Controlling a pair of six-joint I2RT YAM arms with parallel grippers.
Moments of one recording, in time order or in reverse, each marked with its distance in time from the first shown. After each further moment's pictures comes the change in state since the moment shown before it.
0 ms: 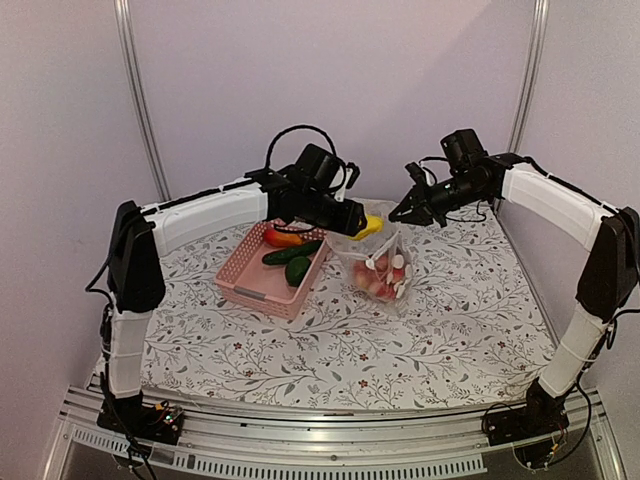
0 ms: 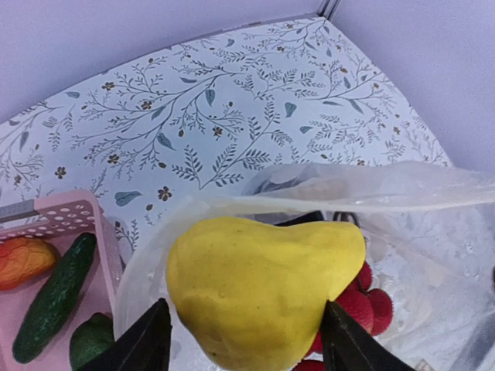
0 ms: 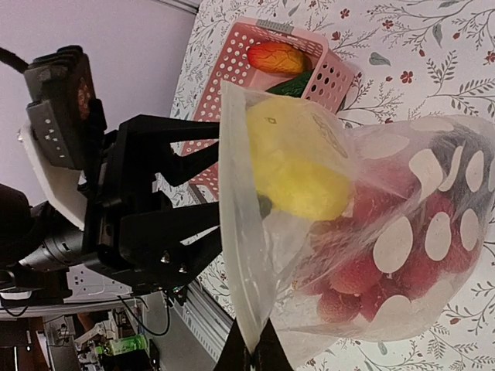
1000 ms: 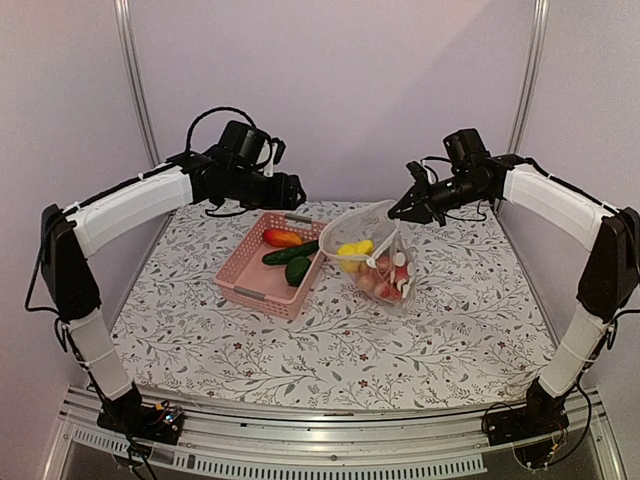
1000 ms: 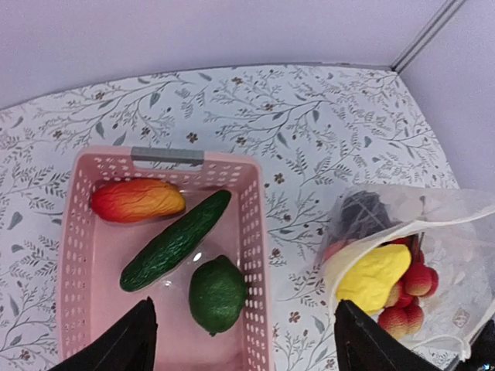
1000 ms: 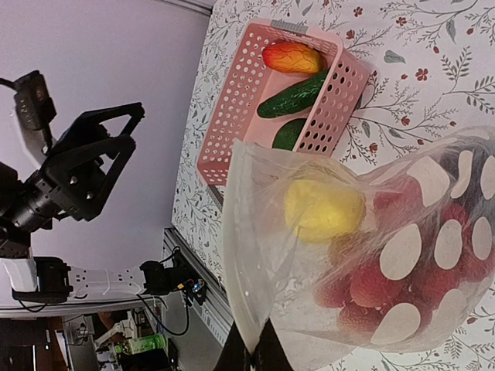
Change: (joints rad) left arm 0.175 -0.362 -0.292 -0.024 -0.030 -0.068; right arm -0.015 -0.004 -0.012 0.045 -0.064 0.058
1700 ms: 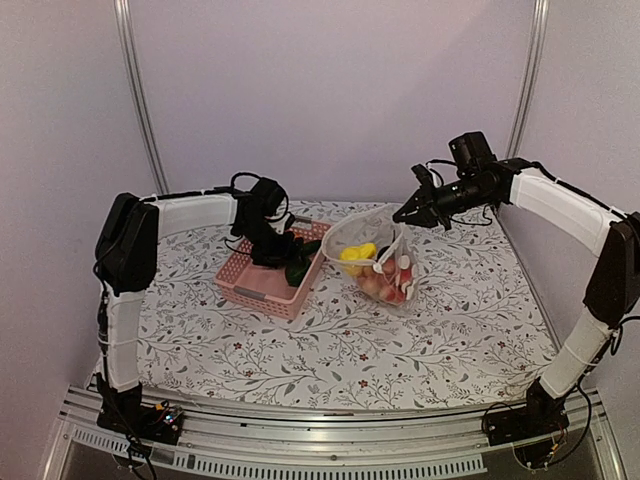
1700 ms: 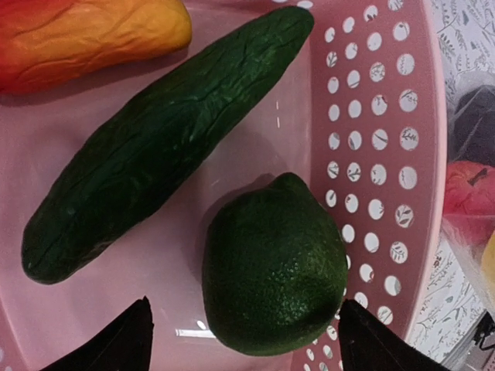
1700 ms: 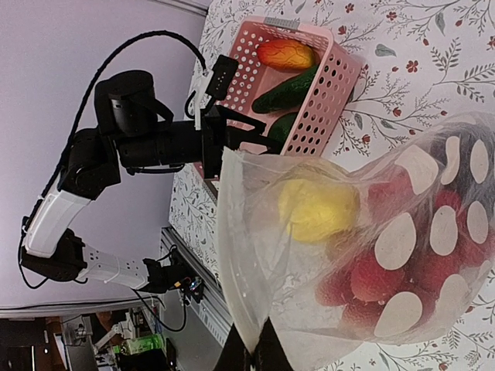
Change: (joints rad) left arm 0.107 0.377 0.016 -0.156 0.229 0.016; right arm -0.007 -0.047 -0.060 0.007 0.008 -0.001
